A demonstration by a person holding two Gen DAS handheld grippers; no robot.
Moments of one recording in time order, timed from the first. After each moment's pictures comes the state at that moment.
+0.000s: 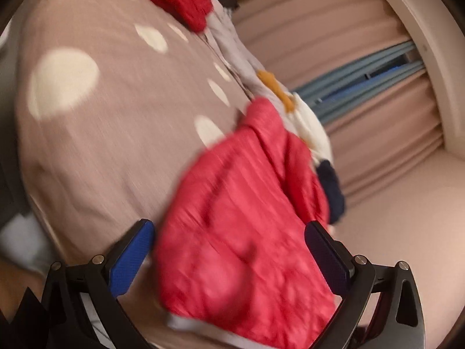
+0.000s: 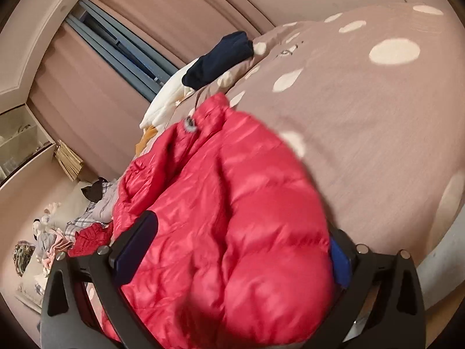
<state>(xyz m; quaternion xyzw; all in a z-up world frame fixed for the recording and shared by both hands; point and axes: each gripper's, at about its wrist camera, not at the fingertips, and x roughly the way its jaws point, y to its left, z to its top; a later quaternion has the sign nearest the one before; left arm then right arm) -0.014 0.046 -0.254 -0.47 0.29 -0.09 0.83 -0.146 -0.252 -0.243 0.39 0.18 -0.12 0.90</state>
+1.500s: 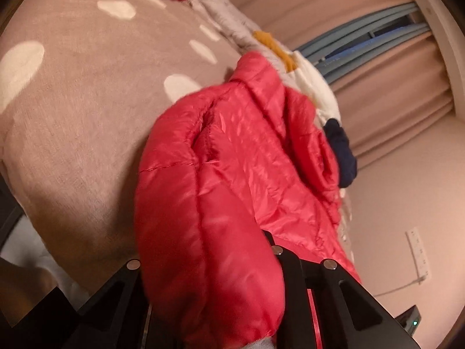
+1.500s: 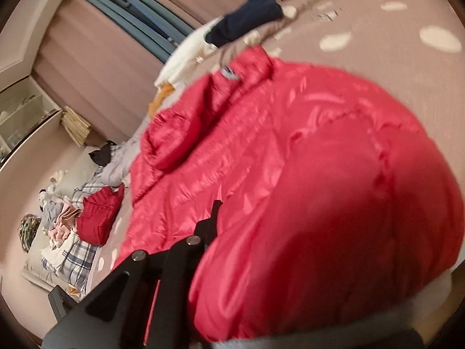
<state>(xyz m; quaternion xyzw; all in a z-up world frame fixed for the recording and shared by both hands) 0.008 0.022 -0.248 -0.41 0.36 -0.11 0.83 -0.103 -0.206 -0.218 0.37 0.25 -0.06 0.89</state>
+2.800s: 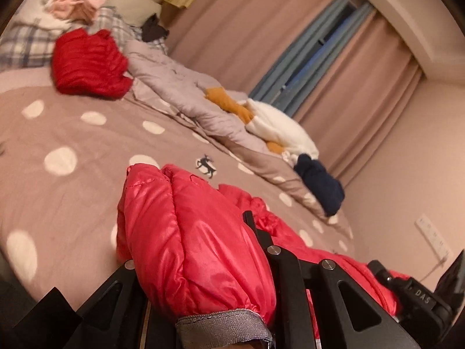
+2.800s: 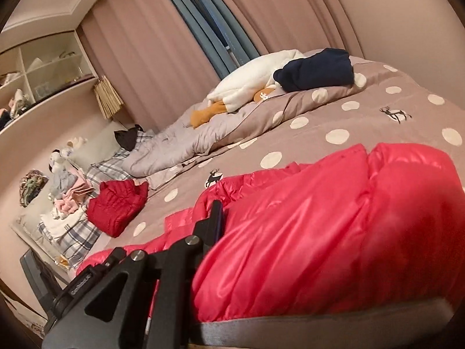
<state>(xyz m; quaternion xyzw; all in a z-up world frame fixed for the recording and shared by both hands) 0.064 0.015 -0.115 -0.29 0.26 -0.11 0.91 -0.039 -0.190 -0.076 0.24 0.24 -0.01 0.94</state>
